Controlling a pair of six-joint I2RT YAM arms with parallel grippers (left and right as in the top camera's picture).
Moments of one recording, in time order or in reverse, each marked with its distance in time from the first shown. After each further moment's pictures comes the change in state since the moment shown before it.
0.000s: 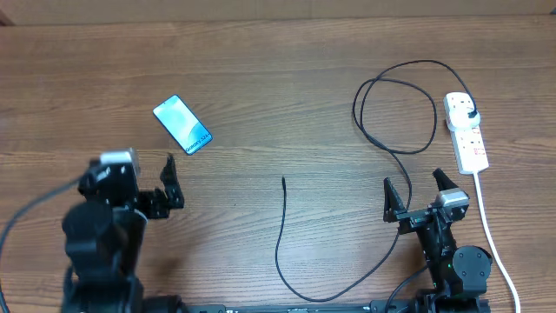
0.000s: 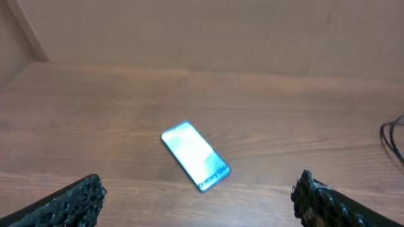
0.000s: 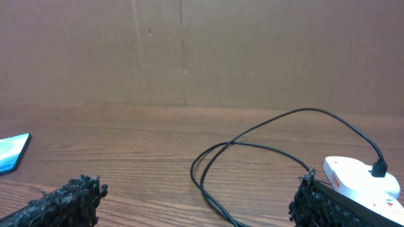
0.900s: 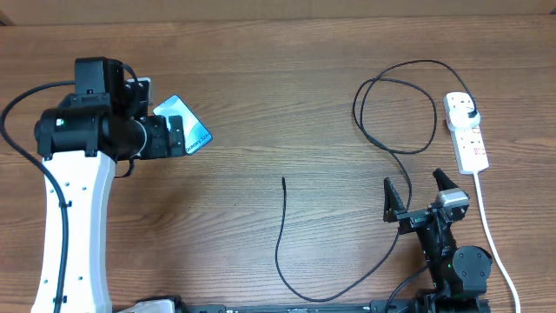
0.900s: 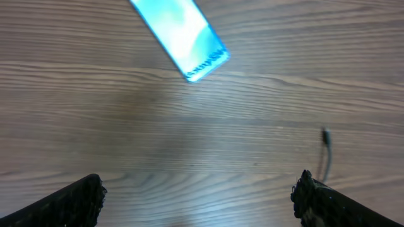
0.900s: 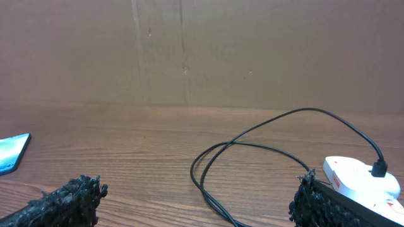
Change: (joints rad) left arm 0.000 0.835 0.699 -0.669 0.089 0.001; right arm 0.000 0.000 0.000 0.000 0.000 0.000
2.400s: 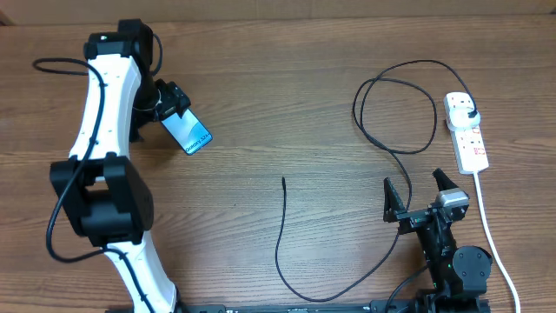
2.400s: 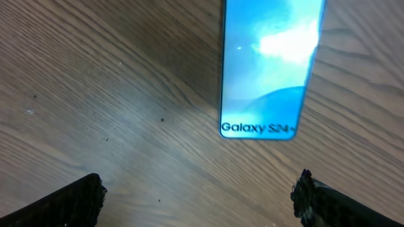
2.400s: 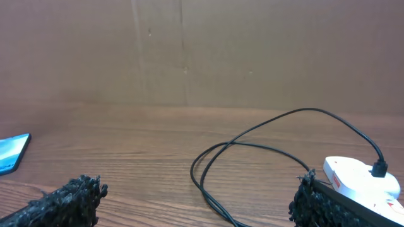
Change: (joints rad) left arm 0.000 0.662 0.428 -0.144 -0.169 -0.596; right arm 0.000 0.000 0.000 0.000 0.000 0.000
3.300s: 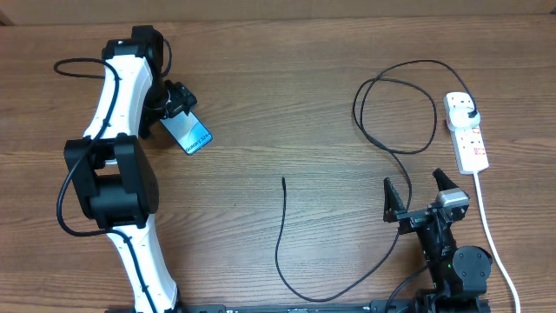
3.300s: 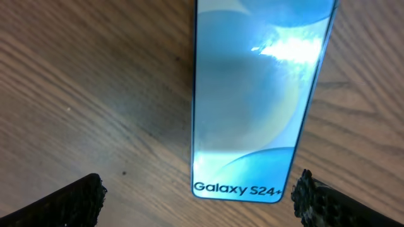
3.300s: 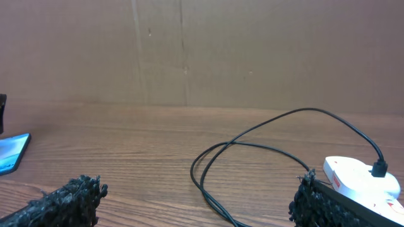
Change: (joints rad) left arm -0.008 0.124 0.003 0.154 0.000 -0.038; right arm 0.000 0.000 0.000 0.000 0.000 0.000
